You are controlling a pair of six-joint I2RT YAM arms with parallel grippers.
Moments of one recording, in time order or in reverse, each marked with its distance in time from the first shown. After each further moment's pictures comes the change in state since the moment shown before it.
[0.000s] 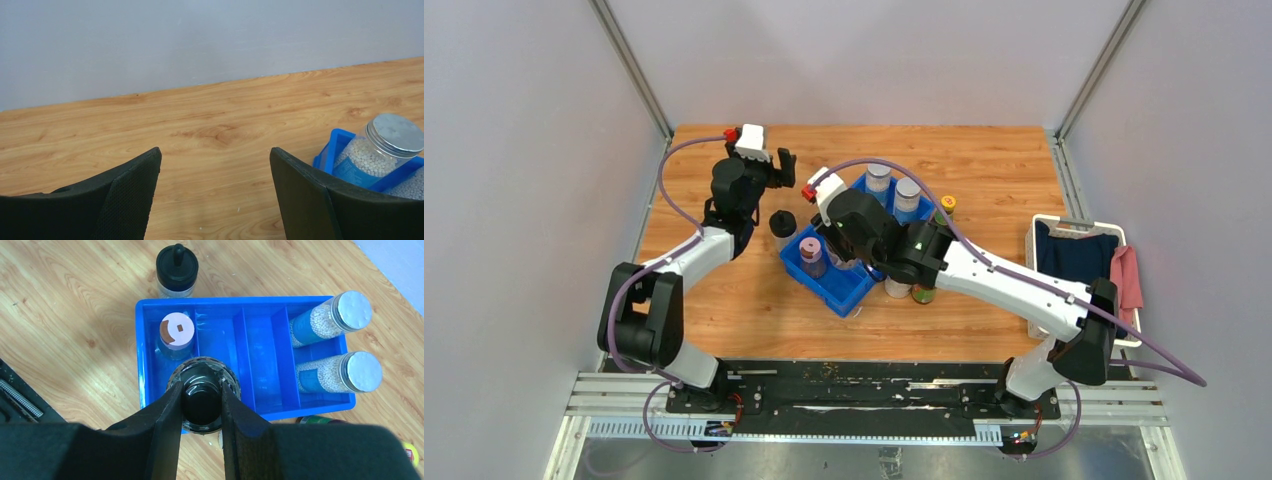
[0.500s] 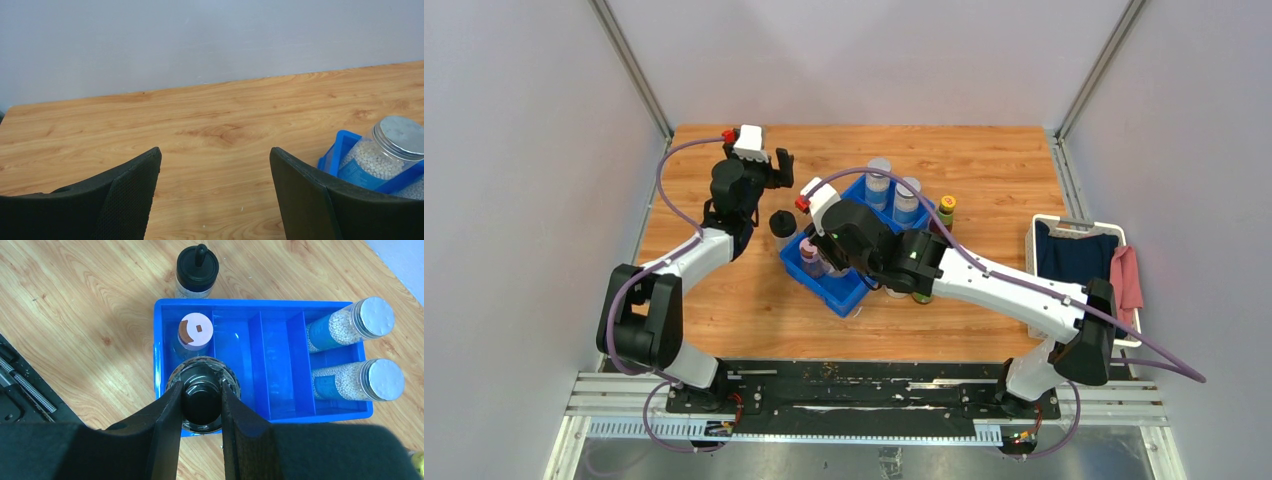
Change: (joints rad) left arm 0.000 -0.012 -0.007 0.000 -0.027 0.000; right arm 0.045 0.000 -0.033 0.042 -0.006 0.007
